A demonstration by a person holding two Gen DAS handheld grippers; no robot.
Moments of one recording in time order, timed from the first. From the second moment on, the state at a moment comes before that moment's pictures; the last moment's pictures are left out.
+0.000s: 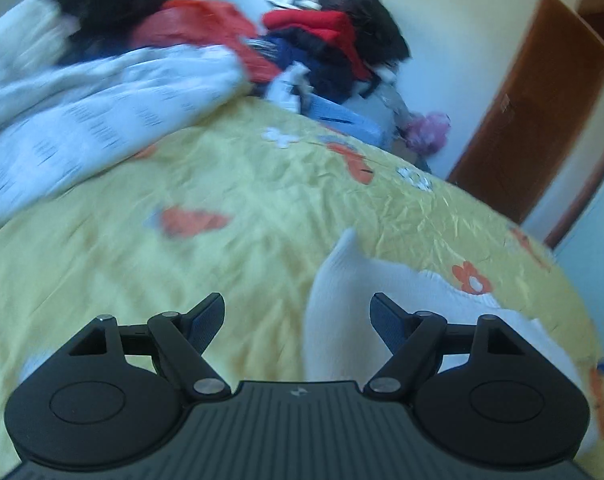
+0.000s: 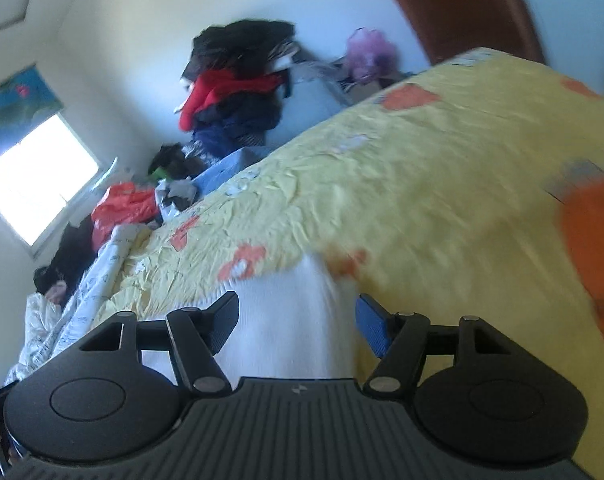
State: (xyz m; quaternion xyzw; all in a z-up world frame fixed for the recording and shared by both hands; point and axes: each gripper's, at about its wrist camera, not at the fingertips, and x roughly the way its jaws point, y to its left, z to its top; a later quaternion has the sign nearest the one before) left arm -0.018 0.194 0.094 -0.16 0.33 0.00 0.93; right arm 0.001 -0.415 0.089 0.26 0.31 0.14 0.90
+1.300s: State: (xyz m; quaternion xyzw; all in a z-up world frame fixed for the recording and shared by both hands) left arm 0.078 0.057 0.072 0.04 0.29 0.03 0.96; right arm 0.078 -0.293 0.085 0.08 0.30 0.16 0.94
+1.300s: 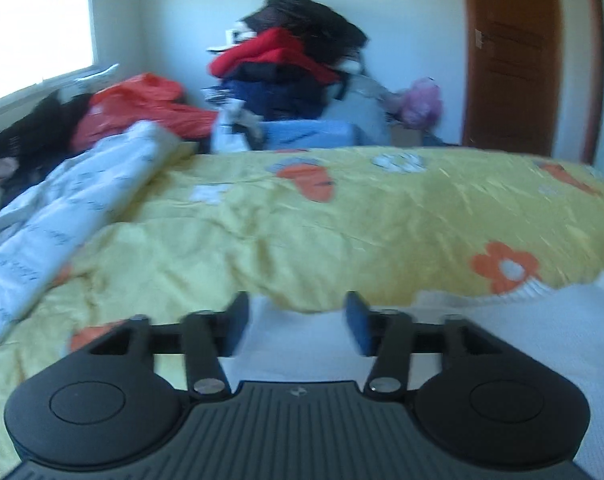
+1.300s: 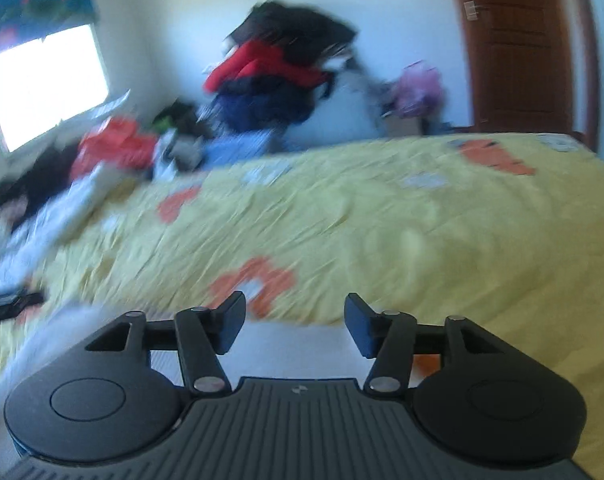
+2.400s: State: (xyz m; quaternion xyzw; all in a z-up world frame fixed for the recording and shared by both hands) left arm 0.101 0.063 0.017 -0.01 0.35 0.01 0.94; right arm 0.130 -0.154 0.031 -0.04 0.37 0.22 0.90
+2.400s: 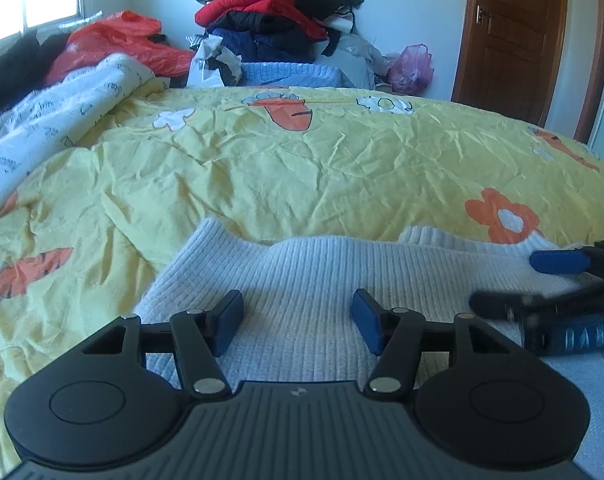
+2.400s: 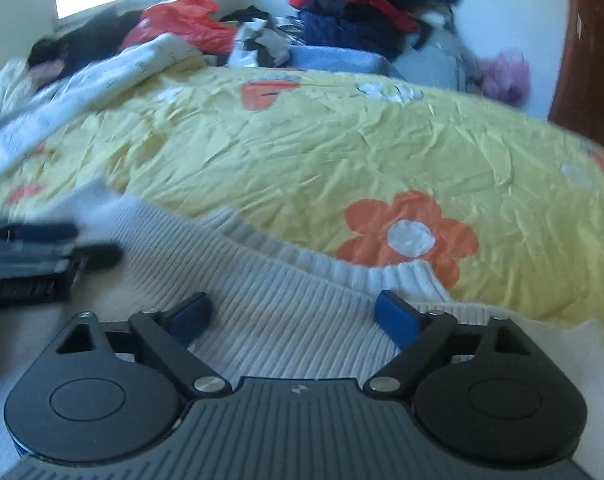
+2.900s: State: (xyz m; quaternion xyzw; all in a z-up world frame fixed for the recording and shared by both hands) left arm -0.078 0.119 0.039 -0.22 0.29 0.06 0.93; right arm 0.062 -0.163 0.064 0.01 0.31 0.26 0.92
